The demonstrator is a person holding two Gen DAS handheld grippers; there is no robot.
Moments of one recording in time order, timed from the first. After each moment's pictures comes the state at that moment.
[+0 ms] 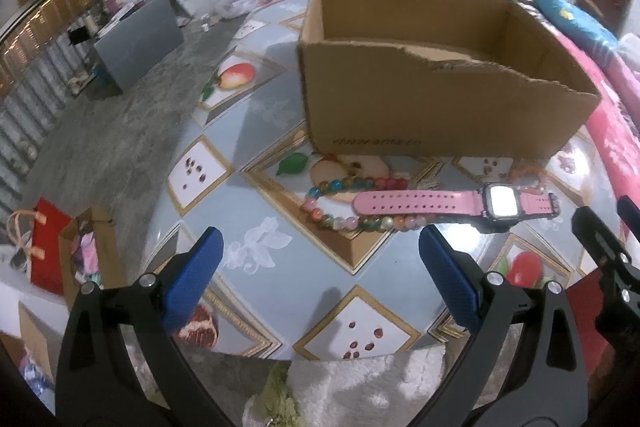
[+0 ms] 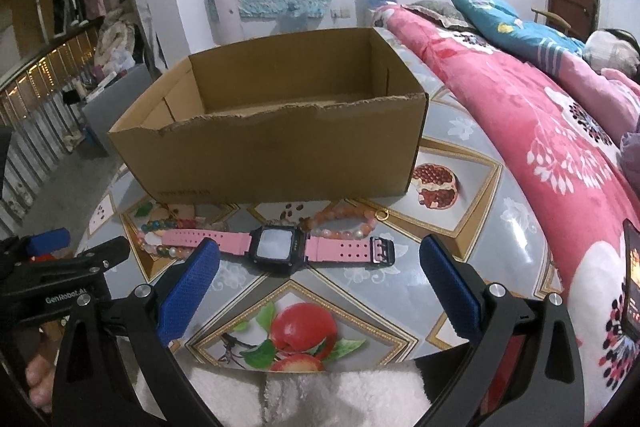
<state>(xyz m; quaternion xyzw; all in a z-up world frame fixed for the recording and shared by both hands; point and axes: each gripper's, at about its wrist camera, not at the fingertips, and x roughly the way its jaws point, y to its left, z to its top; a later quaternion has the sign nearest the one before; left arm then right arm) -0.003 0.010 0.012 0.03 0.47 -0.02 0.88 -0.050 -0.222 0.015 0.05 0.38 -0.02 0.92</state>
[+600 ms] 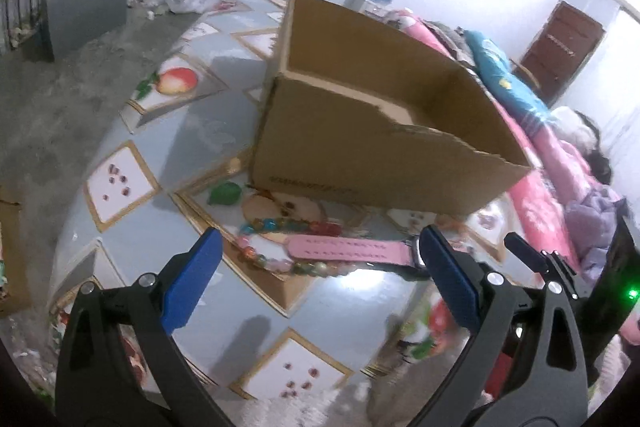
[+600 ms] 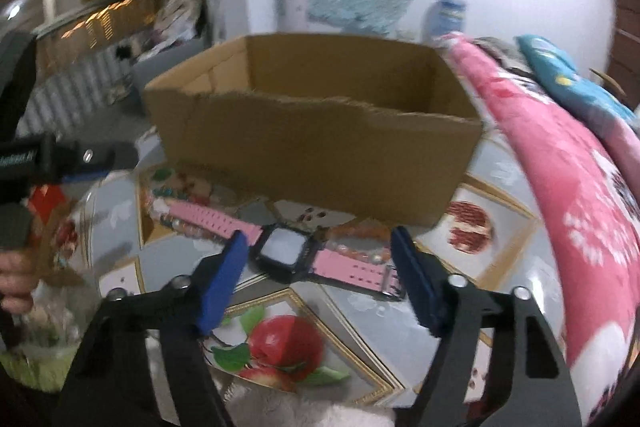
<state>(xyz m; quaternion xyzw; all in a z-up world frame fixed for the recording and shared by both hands) 0.017 0.035 0.002 -0.13 0.43 -0.13 0.89 -0.031 -0.217 -0.008 -0.05 0.38 0.11 0.92</state>
